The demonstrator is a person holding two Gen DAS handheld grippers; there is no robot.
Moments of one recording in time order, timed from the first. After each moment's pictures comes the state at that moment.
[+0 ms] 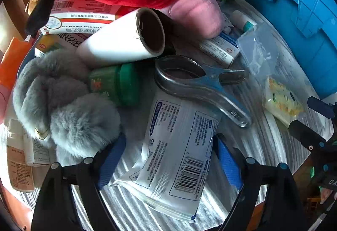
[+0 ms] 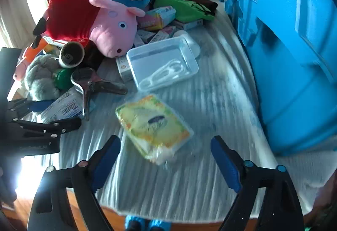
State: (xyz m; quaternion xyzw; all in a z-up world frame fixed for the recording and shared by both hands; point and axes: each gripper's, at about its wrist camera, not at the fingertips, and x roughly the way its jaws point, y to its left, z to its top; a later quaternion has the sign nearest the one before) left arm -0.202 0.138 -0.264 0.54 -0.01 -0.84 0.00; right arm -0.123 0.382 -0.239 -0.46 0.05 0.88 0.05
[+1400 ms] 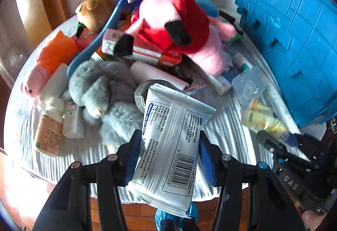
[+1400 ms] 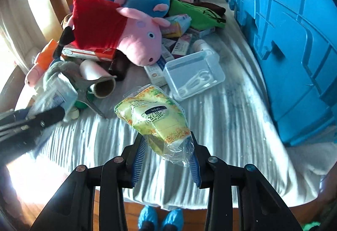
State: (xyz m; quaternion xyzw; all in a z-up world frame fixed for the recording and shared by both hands) left arm -0.144 0.116 -0.192 0.47 0.05 -0.88 0.05; right arm -0.112 0.337 -0.199 -0.47 0.07 0.88 0.04
